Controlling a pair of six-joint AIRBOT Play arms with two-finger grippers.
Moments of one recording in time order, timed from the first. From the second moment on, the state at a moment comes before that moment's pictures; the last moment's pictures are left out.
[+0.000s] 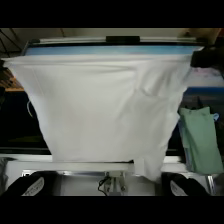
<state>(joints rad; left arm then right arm) 0.04 -0.96 1.50 1.52 -1.12 -1.56 0.05 -1.06 1.50 -1.67 0.99 1.51</state>
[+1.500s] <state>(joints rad) 0.27 -1.29 0.77 1.12 -1.22 -1.46 -0.23 -1.45 1.42 -1.37 1.51 1.49</state>
